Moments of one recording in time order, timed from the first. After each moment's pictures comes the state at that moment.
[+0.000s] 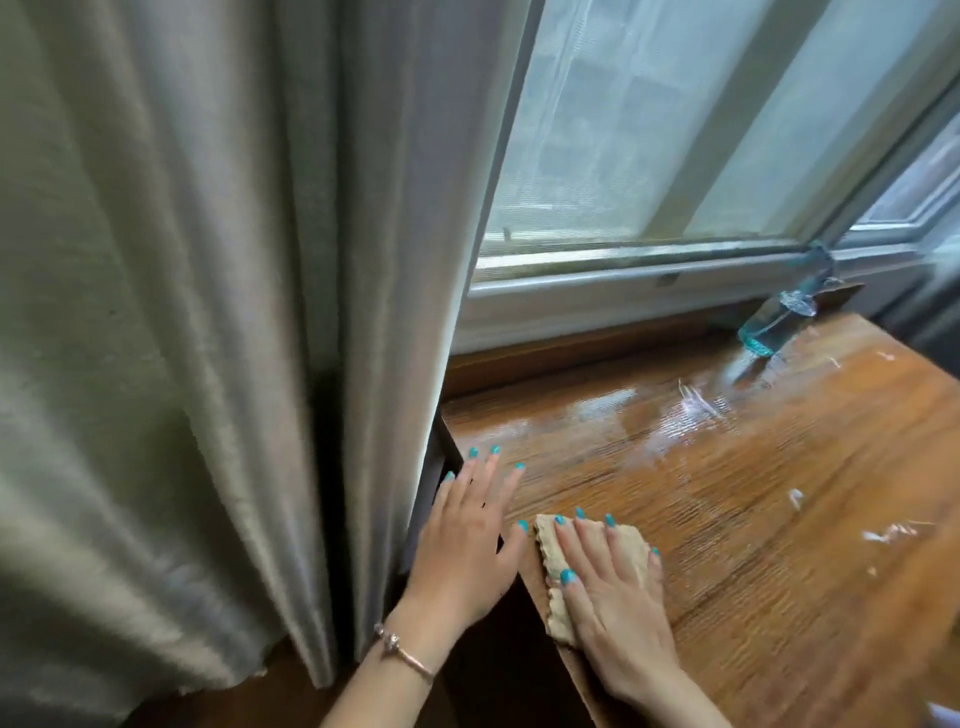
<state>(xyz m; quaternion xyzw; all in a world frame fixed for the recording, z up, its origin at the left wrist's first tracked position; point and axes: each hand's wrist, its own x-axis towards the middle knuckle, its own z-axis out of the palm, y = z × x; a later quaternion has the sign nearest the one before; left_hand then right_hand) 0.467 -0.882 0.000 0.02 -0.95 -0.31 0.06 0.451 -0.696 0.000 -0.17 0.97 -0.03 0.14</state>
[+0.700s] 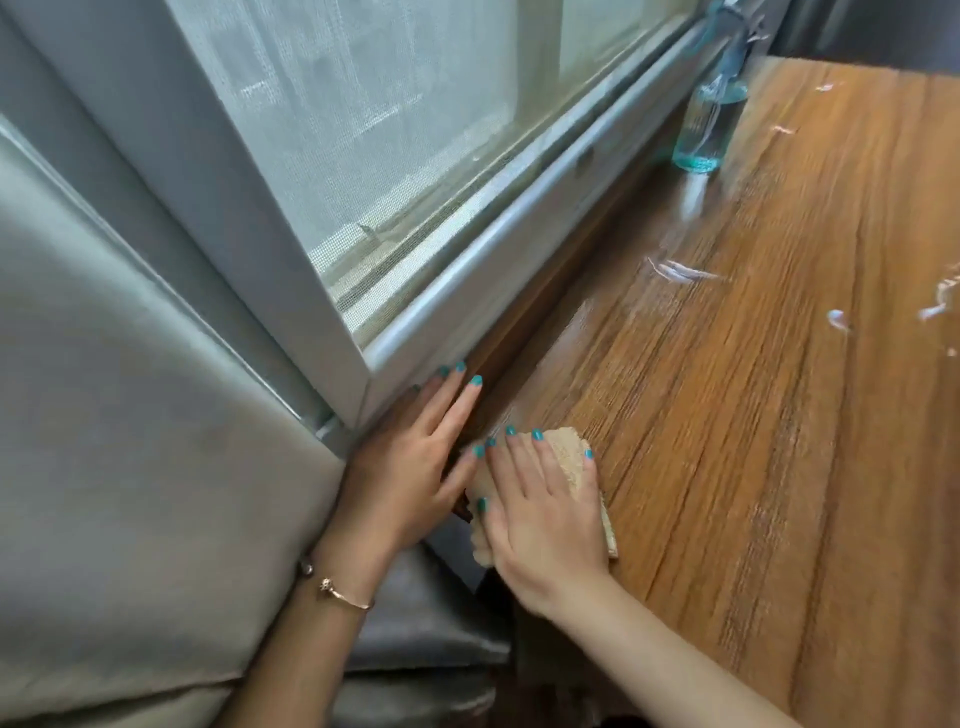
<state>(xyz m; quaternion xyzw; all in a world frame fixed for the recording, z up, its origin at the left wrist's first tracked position) 0.301 -1.000 0.026 -0.27 -0.95 -0.10 0.10 0.363 -0.854 -0.031 -0.02 0.99 -0.11 -0.03</state>
